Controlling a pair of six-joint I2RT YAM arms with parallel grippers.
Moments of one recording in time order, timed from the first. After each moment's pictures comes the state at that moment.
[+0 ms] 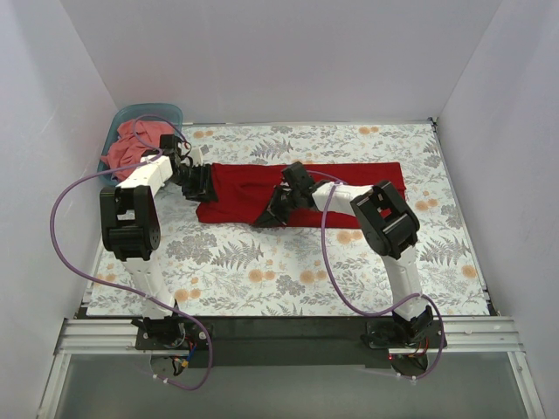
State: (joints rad) left arm 0.02 1.96 1.45 -0.74 0.53 0.05; right arm 0.67 2.15 1.40 -0.11 -0.62 1.19
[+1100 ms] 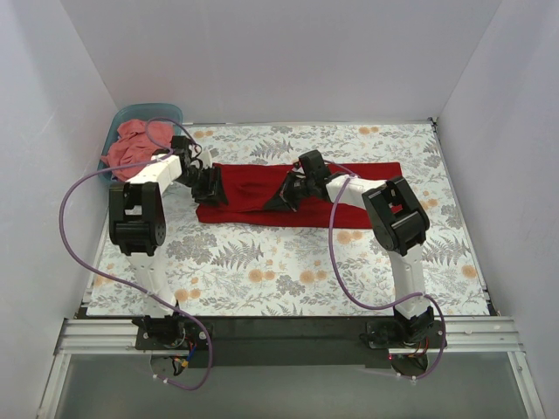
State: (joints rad) left arm -0.03 2.00 1.48 -0.77 0.56 -0.01; right arm 0.56 2.13 1.39 -0.03 -0.70 1.17
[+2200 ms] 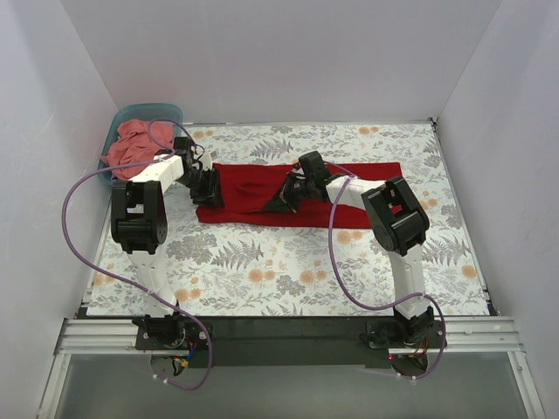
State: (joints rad) left arm -0.05 2.04 1.49 -0.77 0.44 -0.01; right arm 0.56 2.13 1.38 -0.01 -0.70 1.17
